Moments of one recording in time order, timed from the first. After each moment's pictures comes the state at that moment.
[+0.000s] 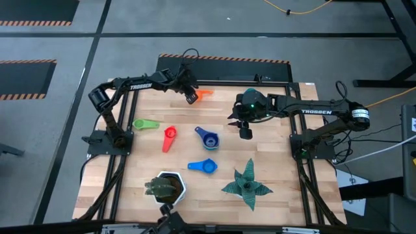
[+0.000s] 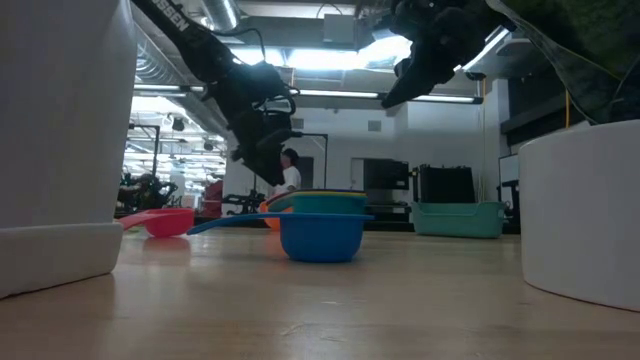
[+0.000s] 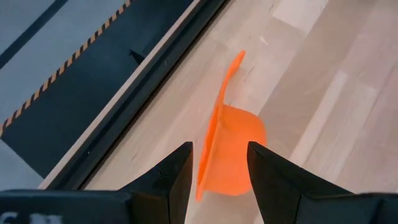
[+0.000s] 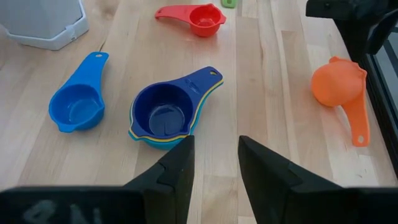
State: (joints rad) left arm 0.69 1.74 1.16 -0.30 0.04 0.06; right arm -0.20 1.35 1.02 -0.43 -0.14 -0.24
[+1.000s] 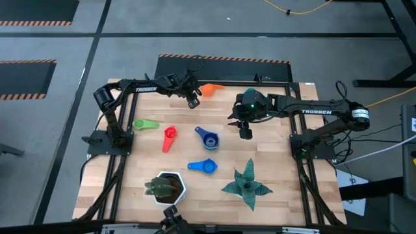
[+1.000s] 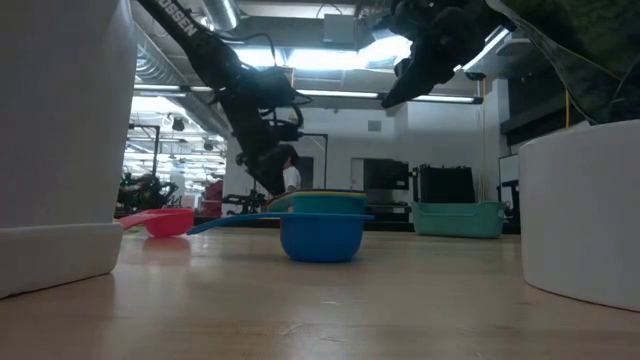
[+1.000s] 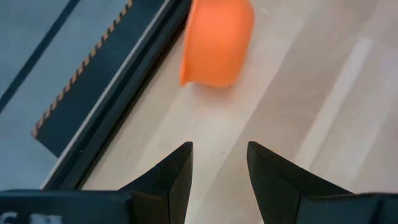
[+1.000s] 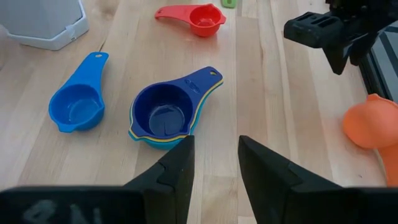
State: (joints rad) left arm 0.62 1.80 1.16 -0.30 -0.07 0.12; right arm -0.20 1.35 1.02 -0.43 -0.14 -0.24
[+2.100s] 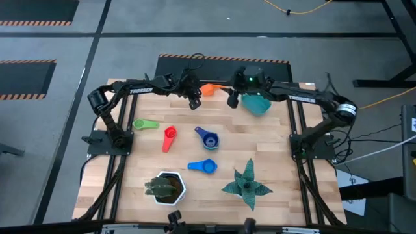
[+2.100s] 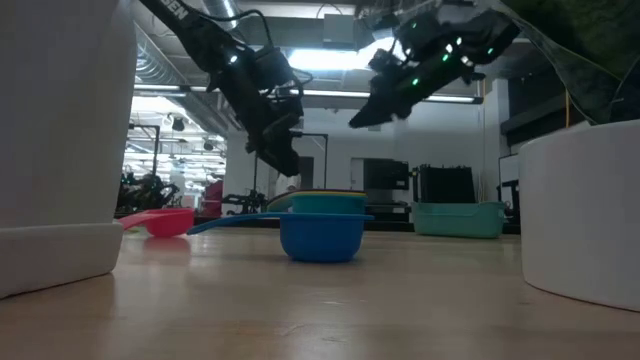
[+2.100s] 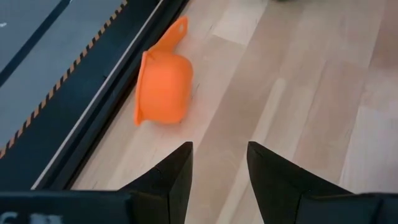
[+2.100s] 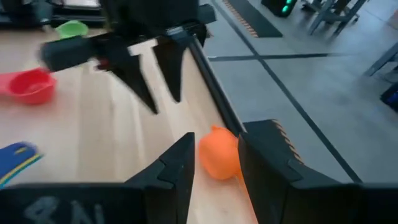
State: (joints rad) left arm 0.59 1.71 1.16 -0.28 0.07 0.11; right arm -0.54 1.55 1.03 0.07 -0.11 -0.27
